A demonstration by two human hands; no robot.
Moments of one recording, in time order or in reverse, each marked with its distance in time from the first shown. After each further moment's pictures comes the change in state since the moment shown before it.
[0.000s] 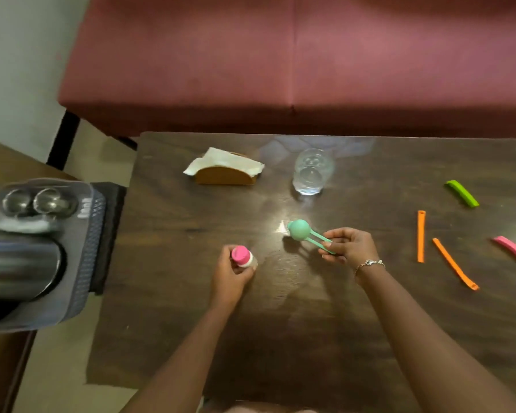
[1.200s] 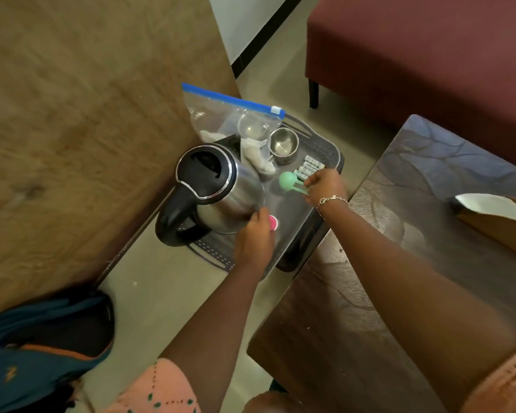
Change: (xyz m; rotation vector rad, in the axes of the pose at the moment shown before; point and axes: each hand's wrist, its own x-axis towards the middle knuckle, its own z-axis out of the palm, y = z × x) left_hand 0.087 -0.145 -0.347 0.614 0.312 -0.171; right_hand 0.048 0.023 0.559 -0.988 -0.210 -0.365
